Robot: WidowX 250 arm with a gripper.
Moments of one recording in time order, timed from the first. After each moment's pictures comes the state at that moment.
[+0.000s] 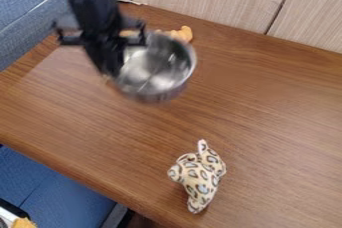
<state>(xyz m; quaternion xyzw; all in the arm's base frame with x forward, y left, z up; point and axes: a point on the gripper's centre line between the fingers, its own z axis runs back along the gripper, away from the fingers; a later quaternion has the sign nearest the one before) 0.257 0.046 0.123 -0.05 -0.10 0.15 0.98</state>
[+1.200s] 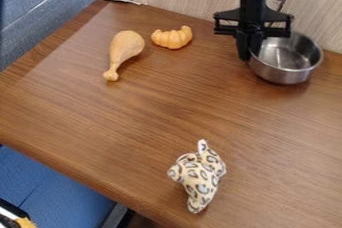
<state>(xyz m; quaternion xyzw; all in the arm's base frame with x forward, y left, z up) 0.421 -0.069 0.057 -0.06 -0.06 0.09 0.99</state>
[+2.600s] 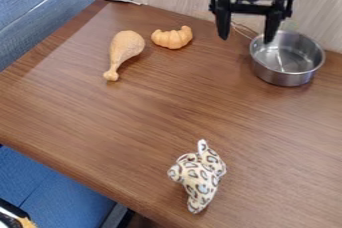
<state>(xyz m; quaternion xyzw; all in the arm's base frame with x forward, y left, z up) 0.403 -0.057 0.110 -0.03 -0.09 0.10 0.99</state>
